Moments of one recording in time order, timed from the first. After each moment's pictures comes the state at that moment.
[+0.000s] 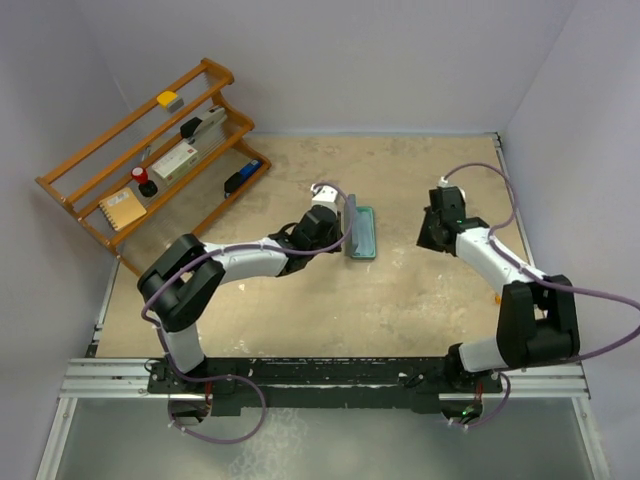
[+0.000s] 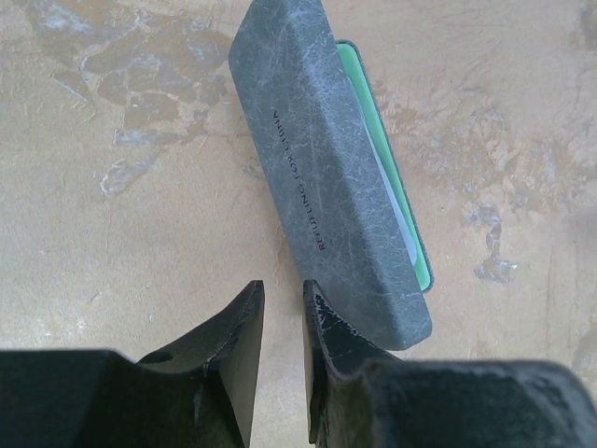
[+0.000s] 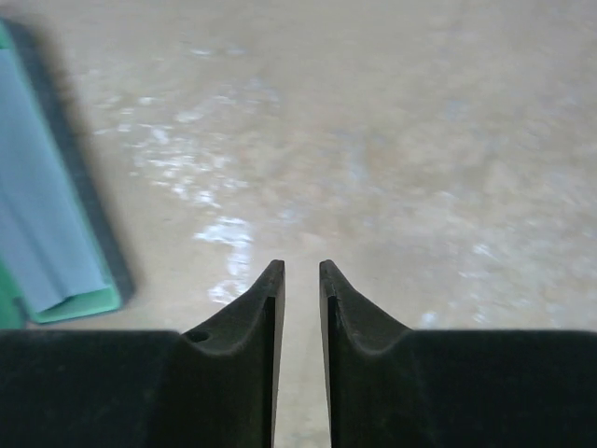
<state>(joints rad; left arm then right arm) -0.82 1.80 1.04 0.19 -0.26 -0.51 0.21 1.44 0.89 -0.38 0.17 0.40</state>
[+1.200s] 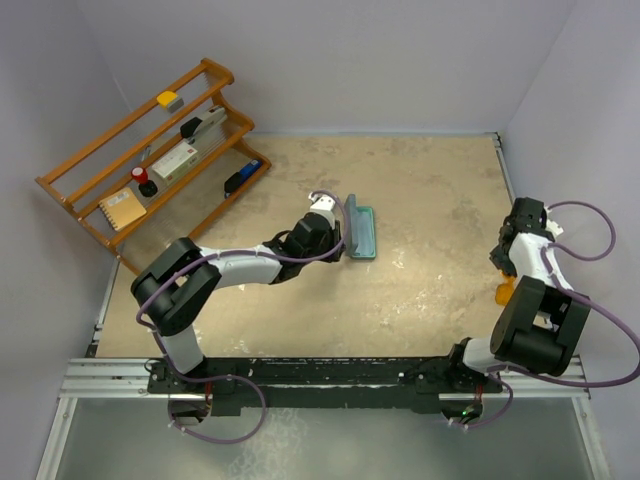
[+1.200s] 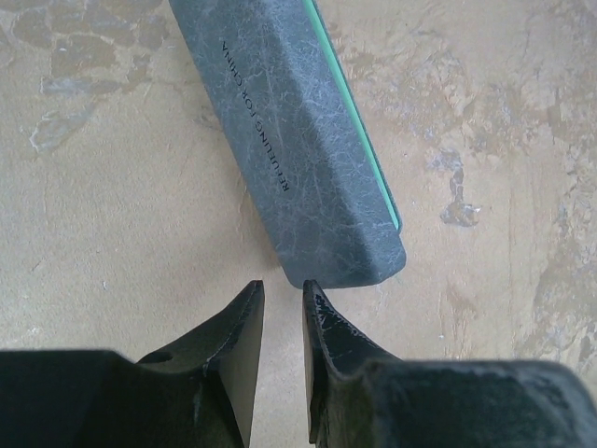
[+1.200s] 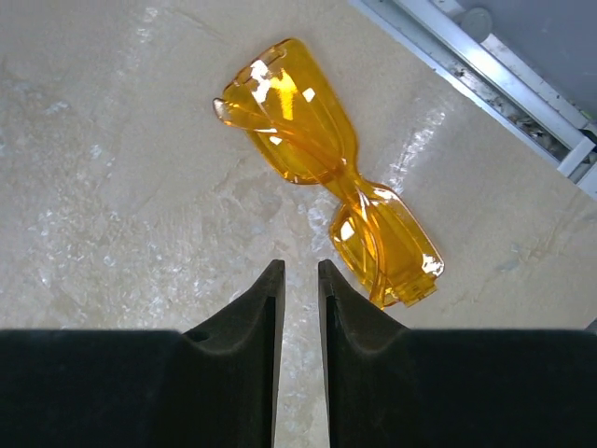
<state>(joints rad) -0.82 1.75 0.93 0.28 -0.13 -0.54 -0.39 1.40 0.87 -0.59 0.35 0.49</state>
